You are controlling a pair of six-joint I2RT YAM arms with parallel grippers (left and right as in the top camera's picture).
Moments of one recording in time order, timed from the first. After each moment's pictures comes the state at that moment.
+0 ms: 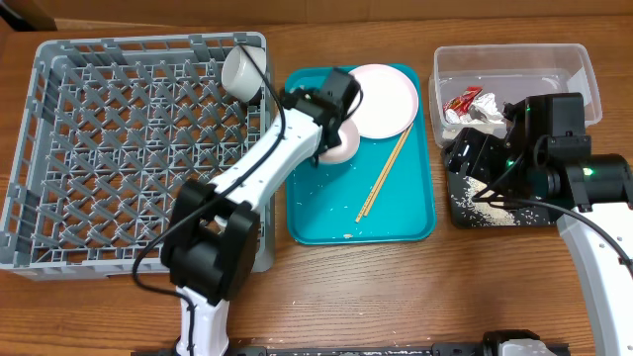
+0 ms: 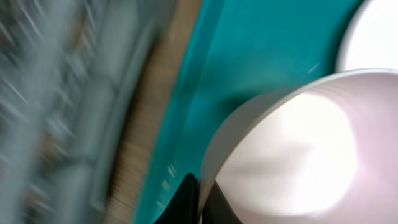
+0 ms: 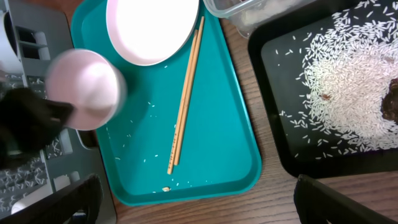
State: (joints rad) left arm -0.52 2.05 1.71 -0.97 -0.37 -0.80; right arm 0.04 1.28 1.25 -1.04 -0.27 0.46
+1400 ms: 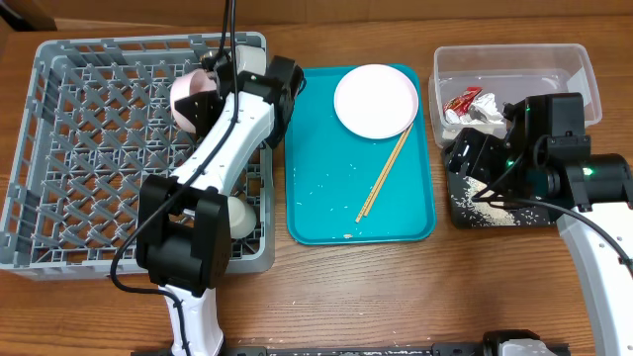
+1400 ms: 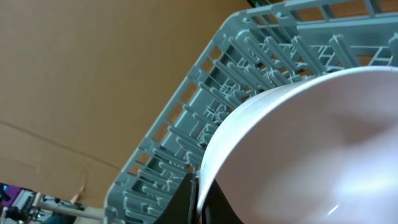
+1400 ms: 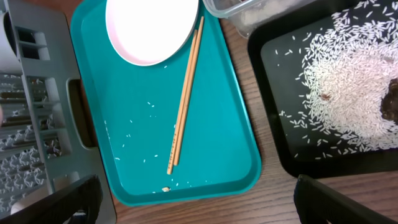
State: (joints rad) left arm -0.33 2.05 1.65 -1.14 -1.33 -0.75; right arm 0.04 1.28 1.25 -1.04 -0.27 0.46
